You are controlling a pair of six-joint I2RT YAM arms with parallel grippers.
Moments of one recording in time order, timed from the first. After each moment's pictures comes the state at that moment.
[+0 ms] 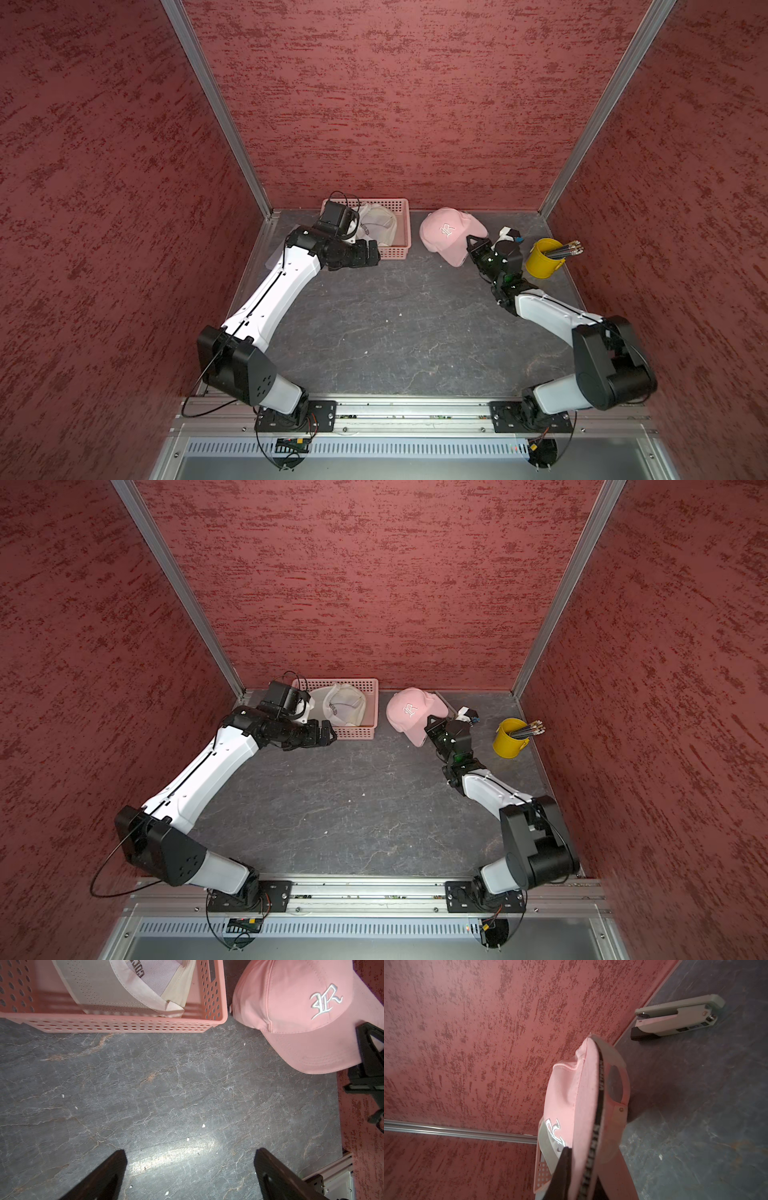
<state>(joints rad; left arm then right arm) -0.37 1.50 1.50 -0.98 0.17 -0.40 0.25 1.52 0.76 0.59 0.00 1.19</state>
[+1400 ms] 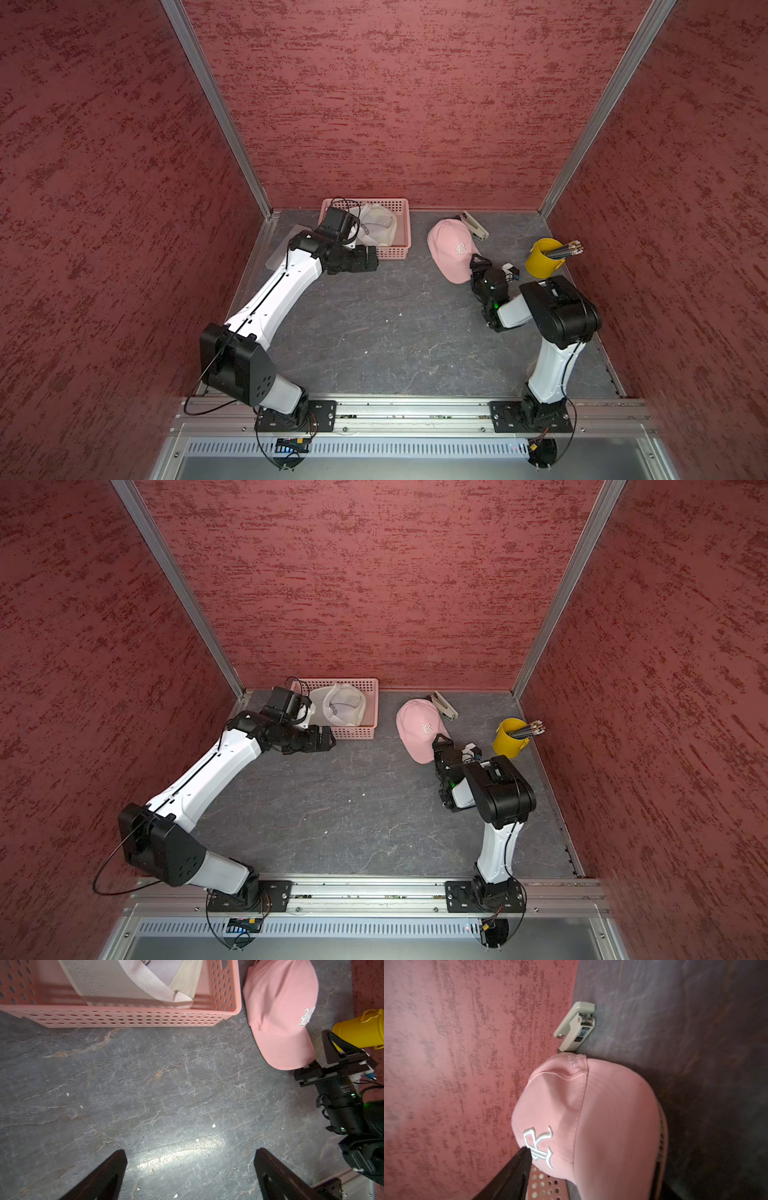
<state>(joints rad) -0.36 1.50 1.43 -0.96 0.13 -0.36 0.22 1.88 0.55 1.03 0.21 1.44</state>
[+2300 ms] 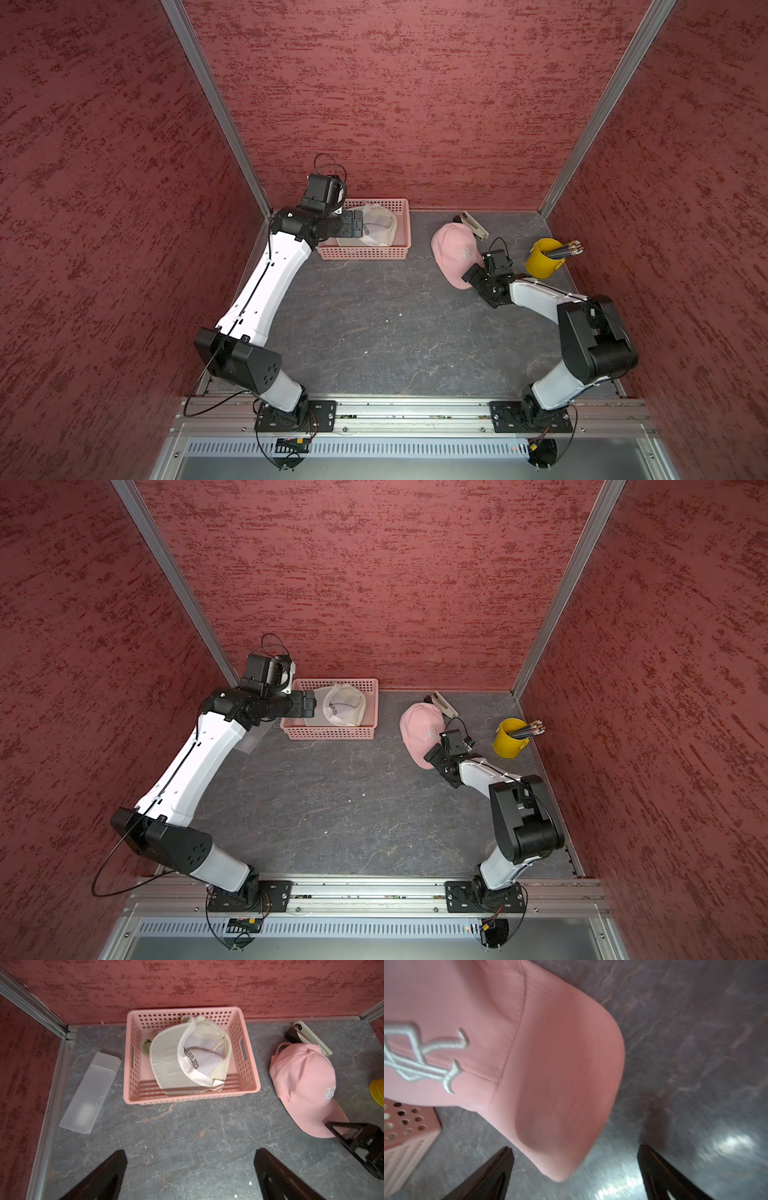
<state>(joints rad) -0.30 1.58 1.81 -0.99 -0.13 -0.19 0.21 1.60 0.87 -0.30 0.01 0.93</state>
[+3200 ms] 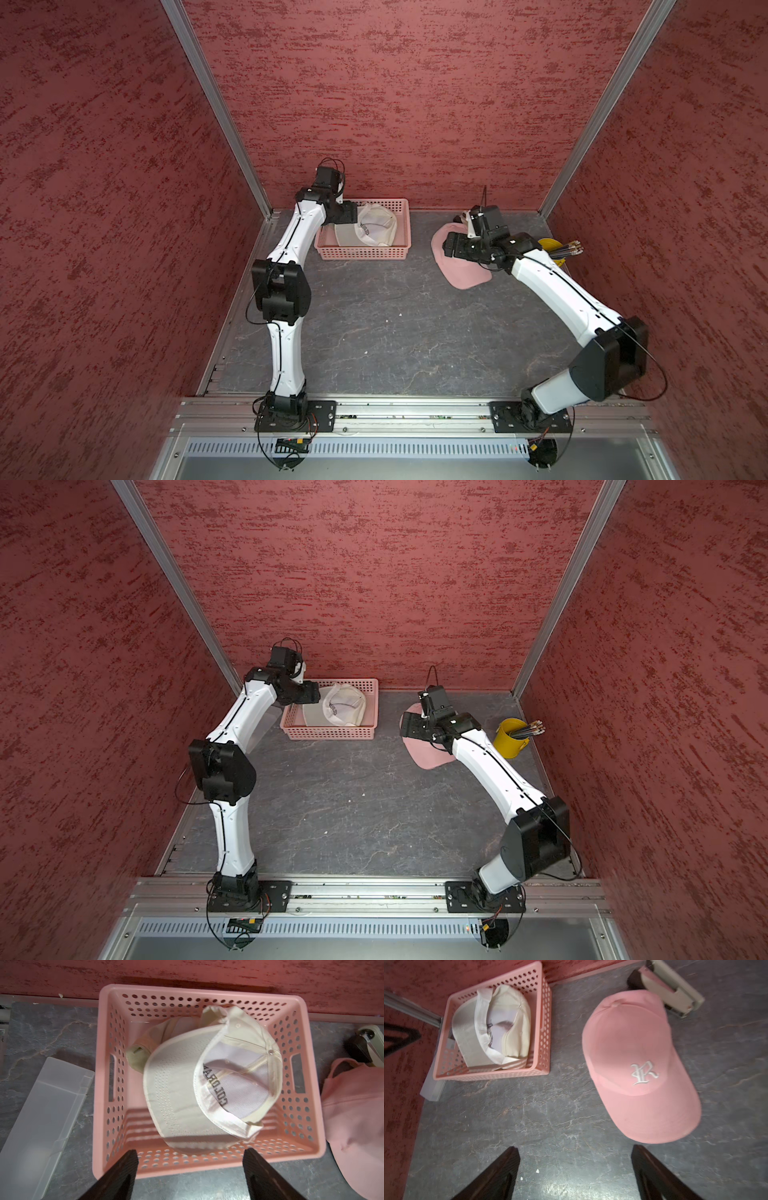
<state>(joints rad) -0.12 2.16 2.16 -0.96 0.05 -0.17 0.43 1.58 1.45 -0.71 -0.02 0.50</state>
